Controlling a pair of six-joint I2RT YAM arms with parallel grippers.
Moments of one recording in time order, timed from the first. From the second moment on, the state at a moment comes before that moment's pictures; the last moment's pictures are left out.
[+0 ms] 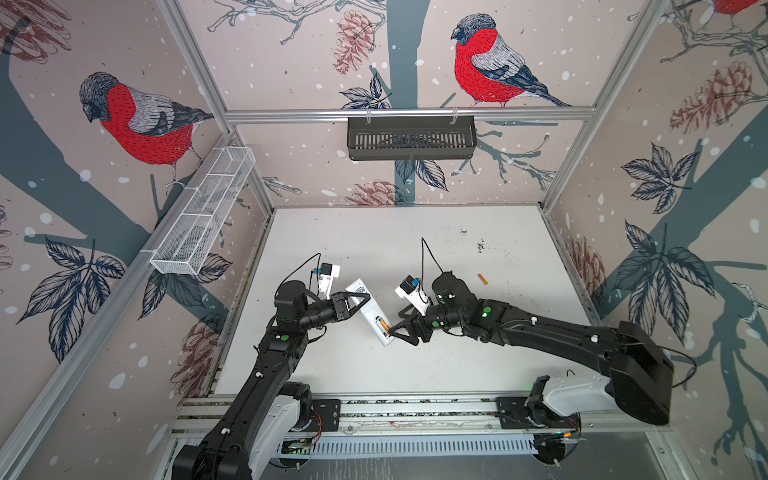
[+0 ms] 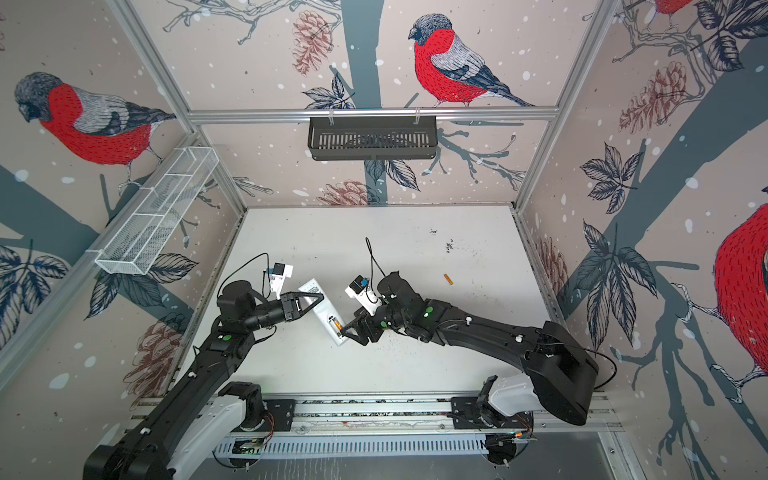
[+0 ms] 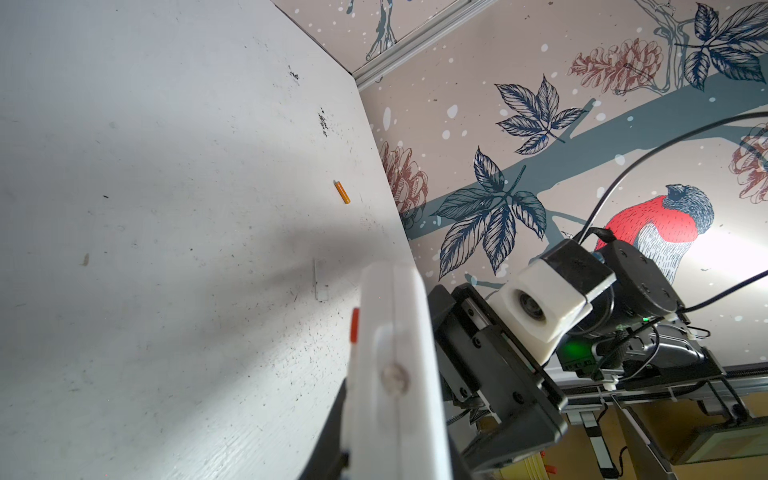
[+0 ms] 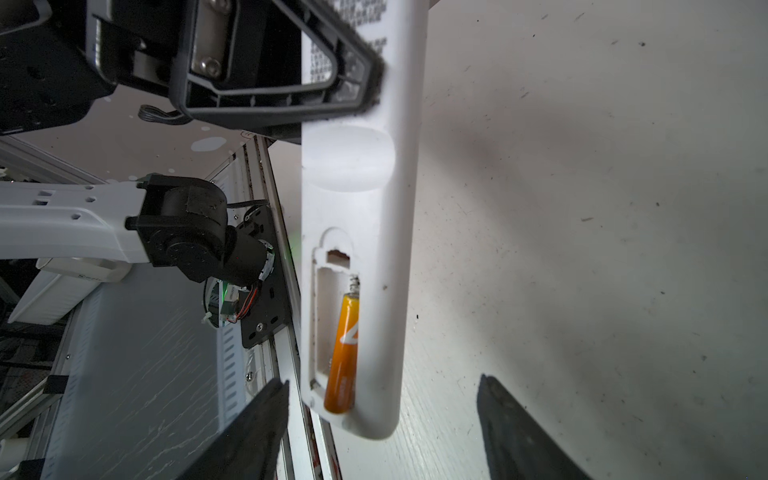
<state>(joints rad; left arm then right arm) -0.12 0.82 0.39 0.10 0.98 -0.79 0.97 1.37 0.82 -0.05 -0.45 0.23</state>
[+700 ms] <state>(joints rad) -0.12 0.79 0.41 -0.04 0.83 -0.72 1.17 1.51 1.02 -0.25 0.05 0.24</state>
